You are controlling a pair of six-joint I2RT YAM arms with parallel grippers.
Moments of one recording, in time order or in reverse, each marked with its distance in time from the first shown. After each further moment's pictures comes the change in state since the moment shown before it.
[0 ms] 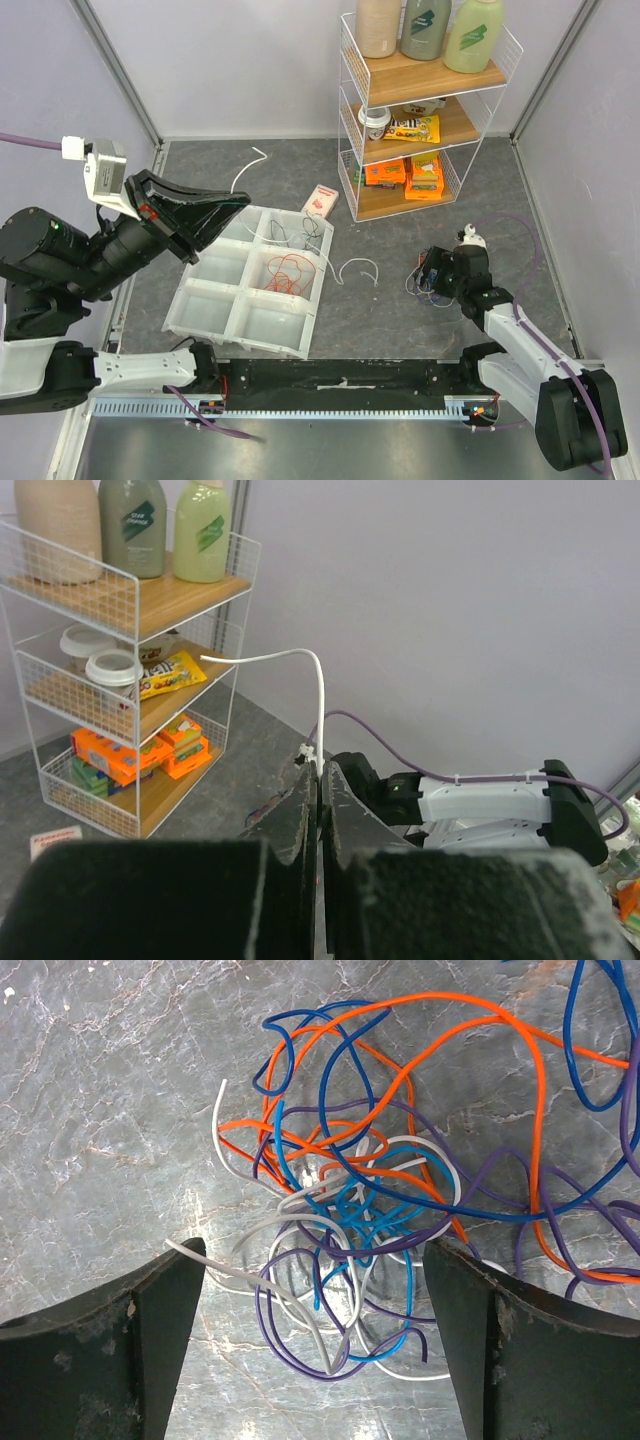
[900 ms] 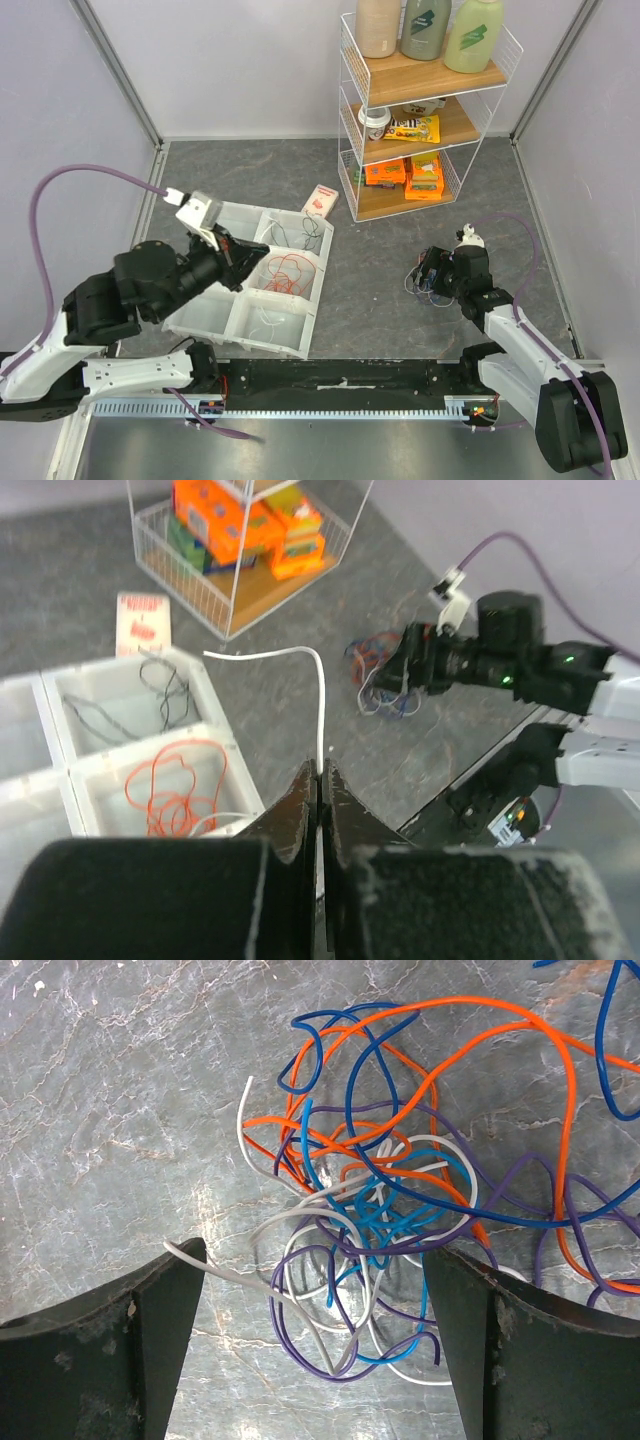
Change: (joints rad) left arm 0.000 -0.188 -0.470 -0.140 -0.224 -0.171; right arm 0.000 -0.010 -0.010 0.022 -0.045 -0.011
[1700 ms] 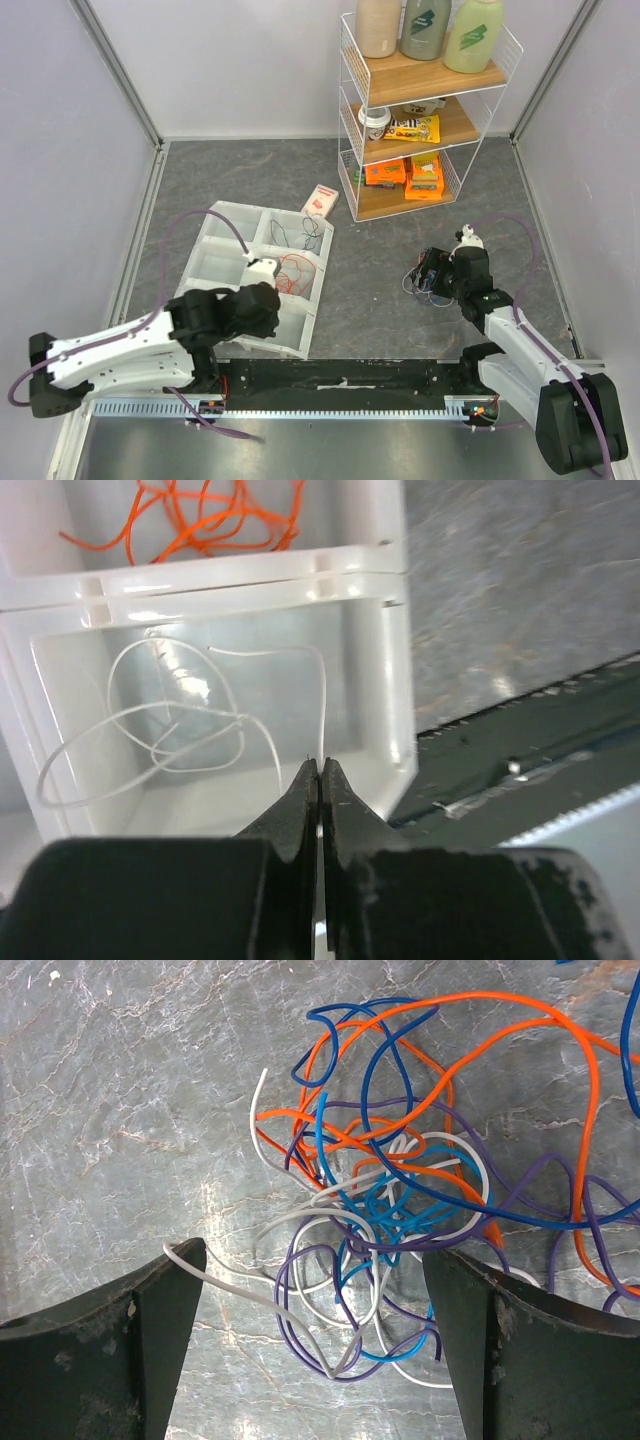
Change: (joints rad) left arm 0.000 0.019 -0.574 -0.158 0.092 -0.442; right arm 0.000 -0.012 -0.013 0.016 -0.027 -0.008
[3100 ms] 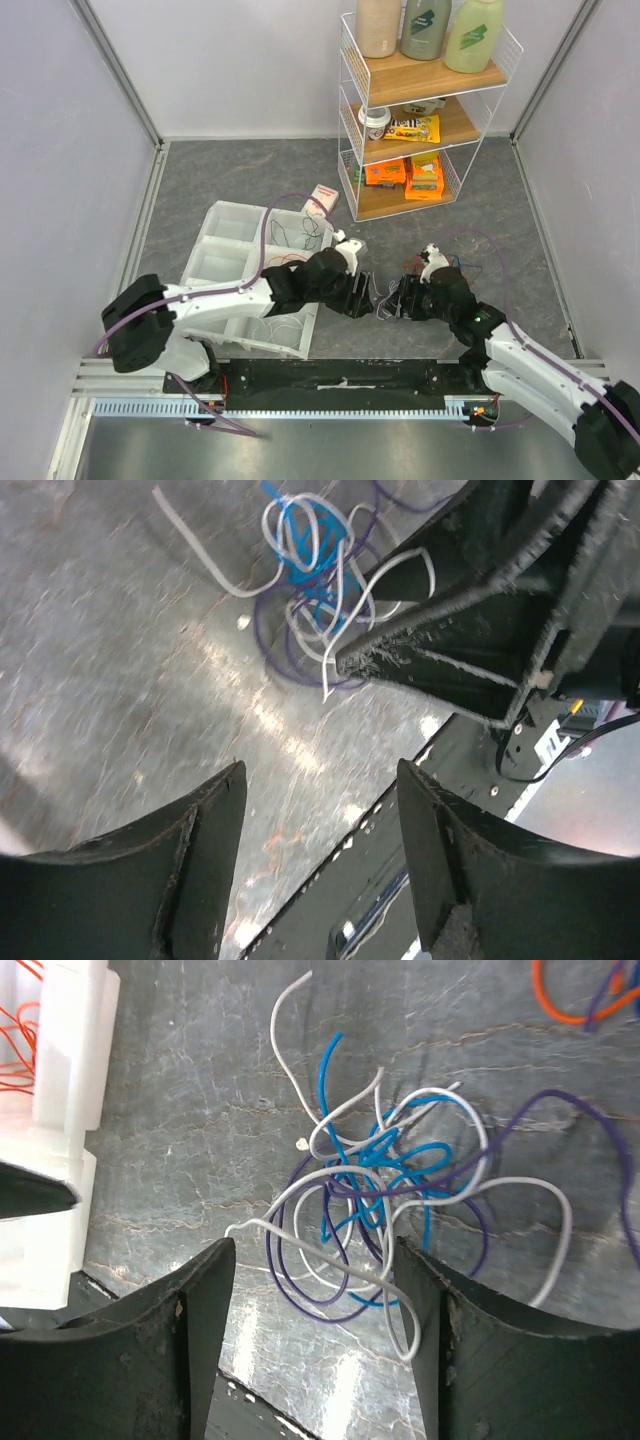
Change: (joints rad) left arm 0.093 0.632 0.045 0.828 0.386 0.231; right arm 0.377 -0.101 -0.072 -0.009 -0.112 0.126
